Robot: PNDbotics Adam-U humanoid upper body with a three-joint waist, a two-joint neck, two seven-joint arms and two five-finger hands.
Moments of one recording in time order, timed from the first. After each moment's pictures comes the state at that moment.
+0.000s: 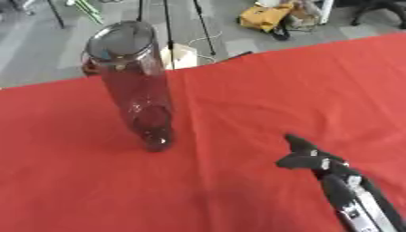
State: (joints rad) left arm -1.32 0.48 -0.06 -1.56 0.50 -0.30 0.45; right arm -0.25 -0.21 0.09 -1.98 0.02 -0.34 0.33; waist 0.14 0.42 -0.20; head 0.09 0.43
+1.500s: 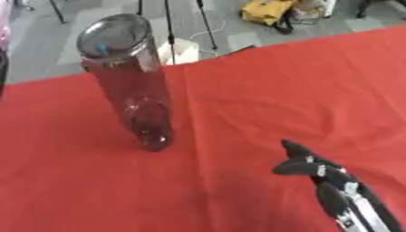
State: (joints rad) left arm -1.30 0.50 -0.06 -1.54 0.46 -0.17 0.39; right arm -0.25 -0.19 0.09 -1.98 0.05 -0.33 0.34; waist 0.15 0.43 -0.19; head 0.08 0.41
